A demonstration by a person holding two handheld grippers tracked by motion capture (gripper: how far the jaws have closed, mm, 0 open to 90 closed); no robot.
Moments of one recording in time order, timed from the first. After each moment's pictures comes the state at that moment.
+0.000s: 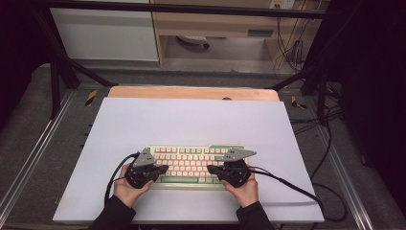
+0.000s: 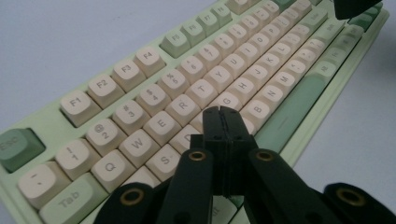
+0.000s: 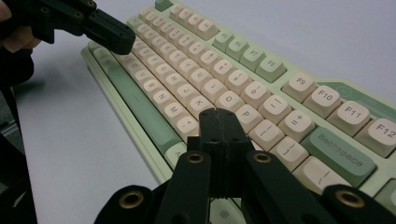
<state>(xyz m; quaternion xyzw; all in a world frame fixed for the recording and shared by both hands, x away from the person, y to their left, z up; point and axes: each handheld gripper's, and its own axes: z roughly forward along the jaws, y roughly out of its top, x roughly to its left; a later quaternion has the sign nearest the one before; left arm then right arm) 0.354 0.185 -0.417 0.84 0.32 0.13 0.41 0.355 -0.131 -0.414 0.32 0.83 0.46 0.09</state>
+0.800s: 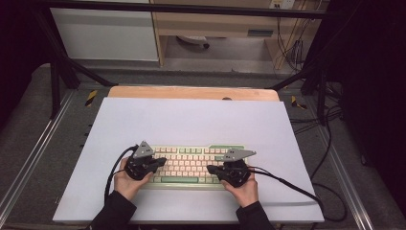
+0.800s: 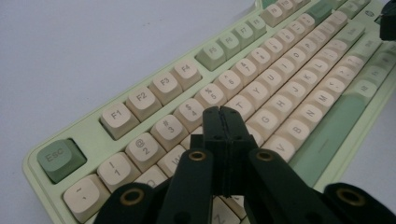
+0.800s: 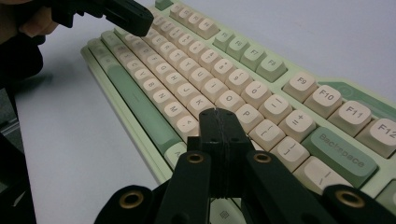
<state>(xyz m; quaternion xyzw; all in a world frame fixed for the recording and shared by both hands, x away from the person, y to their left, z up) 0.375 0.186 -0.417 0.84 0.35 0.14 0.40 0.356 -0.131 -0.415 0.32 0.83 0.45 0.08</state>
